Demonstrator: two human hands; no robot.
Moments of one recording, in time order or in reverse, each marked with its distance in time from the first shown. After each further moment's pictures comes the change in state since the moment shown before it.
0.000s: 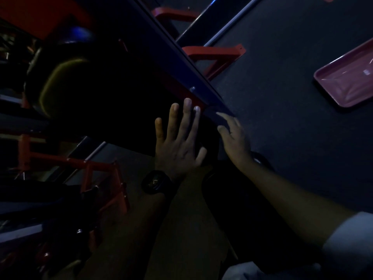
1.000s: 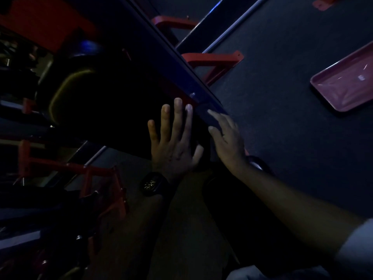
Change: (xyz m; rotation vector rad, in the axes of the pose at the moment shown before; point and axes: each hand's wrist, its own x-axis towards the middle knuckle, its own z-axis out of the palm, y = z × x) left_hand 0.008 -0.006 -0.009 -0.027 0.060 -0.090; right_hand -0.008 -0.031 -0.002 -0.045 0.057 -0.183
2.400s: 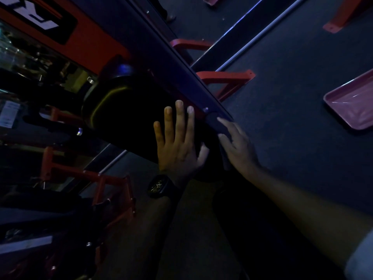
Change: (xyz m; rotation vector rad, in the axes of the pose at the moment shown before) left_hand 0.013 -0.012 -0.027 -0.045 0.053 -0.123; right_hand 0.012 -0.023 -0.010 -0.003 -0.045 -0.103
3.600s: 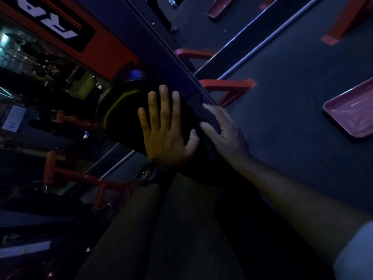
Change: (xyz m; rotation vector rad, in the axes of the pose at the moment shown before) left_hand 0.030 -0.031 -0.021 0.057 0.247 -0.016; right_hand 0.016 -0.062 0.002 0.102 0.056 -0.237
